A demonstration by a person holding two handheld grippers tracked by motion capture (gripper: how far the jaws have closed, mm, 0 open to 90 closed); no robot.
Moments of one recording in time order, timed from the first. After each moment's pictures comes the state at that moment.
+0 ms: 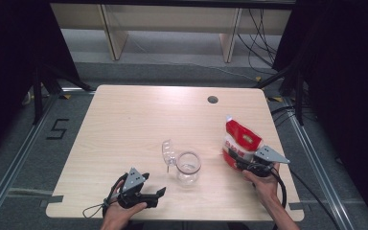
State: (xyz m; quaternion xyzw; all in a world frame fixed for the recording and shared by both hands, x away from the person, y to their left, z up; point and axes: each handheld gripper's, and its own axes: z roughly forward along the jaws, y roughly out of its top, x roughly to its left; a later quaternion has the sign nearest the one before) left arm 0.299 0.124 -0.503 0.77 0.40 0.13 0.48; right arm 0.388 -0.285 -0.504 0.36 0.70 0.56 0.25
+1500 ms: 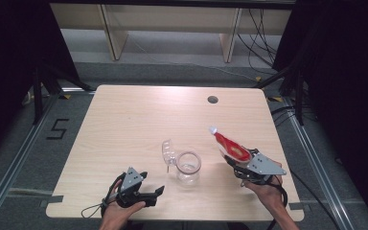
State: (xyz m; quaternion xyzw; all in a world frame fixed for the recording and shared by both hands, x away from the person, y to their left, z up) left arm 0.300 0.127 -0.502 0.76 0.41 0.13 0.48; right arm 0.351 -0.263 -0.464 0.21 0.76 0.49 0.36
